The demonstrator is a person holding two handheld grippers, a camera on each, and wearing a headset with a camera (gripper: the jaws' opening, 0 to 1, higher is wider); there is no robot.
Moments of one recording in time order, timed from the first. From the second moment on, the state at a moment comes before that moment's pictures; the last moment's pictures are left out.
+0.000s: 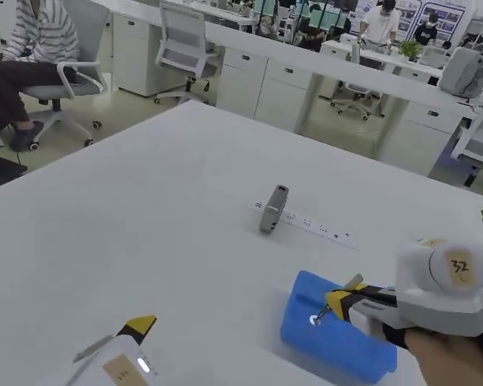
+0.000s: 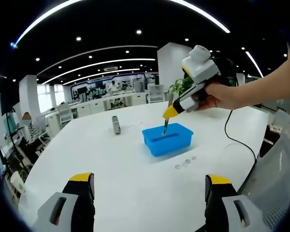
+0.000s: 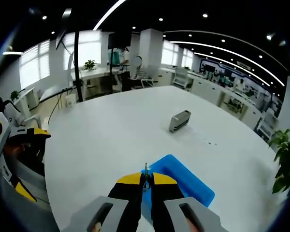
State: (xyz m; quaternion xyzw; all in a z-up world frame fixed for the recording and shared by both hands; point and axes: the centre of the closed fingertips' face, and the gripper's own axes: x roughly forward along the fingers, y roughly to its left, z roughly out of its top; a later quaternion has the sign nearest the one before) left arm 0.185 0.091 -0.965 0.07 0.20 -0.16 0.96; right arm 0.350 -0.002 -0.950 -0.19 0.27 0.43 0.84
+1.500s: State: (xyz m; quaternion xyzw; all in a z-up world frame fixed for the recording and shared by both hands) left arm 0.183 0.095 -0.980 0.10 0.24 -0.16 0.95; right arm 0.385 -0.003 -1.025 -0.16 0.35 0.38 0.84
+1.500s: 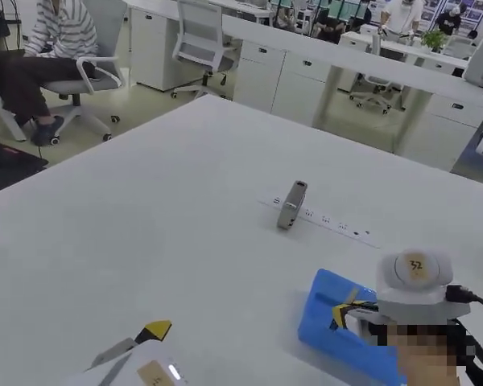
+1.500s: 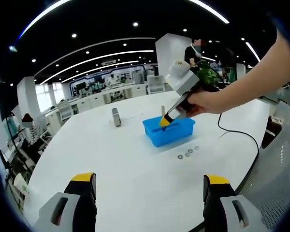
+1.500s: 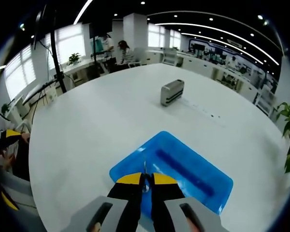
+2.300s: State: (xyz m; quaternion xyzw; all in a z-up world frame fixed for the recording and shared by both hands) left arm 0.183 0.095 -0.975 0.09 0.23 -0.15 0.96; right arm 0.368 -0.005 -0.971 -0.16 0.31 0.40 0.85
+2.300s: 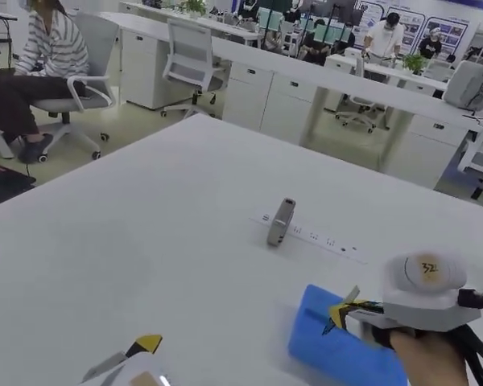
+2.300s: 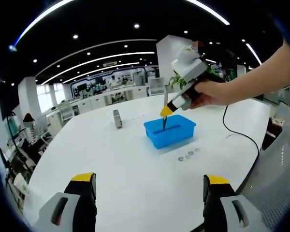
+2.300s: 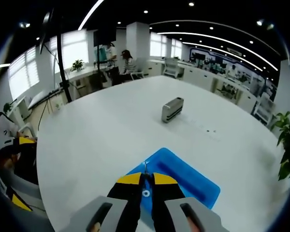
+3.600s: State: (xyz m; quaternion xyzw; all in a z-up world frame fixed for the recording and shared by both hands) left arm 0.183 0.096 -0.973 0.09 0.22 -0.15 0.96; right arm 0.286 -0.012 -1.012 -0.13 0.34 0.44 0.82
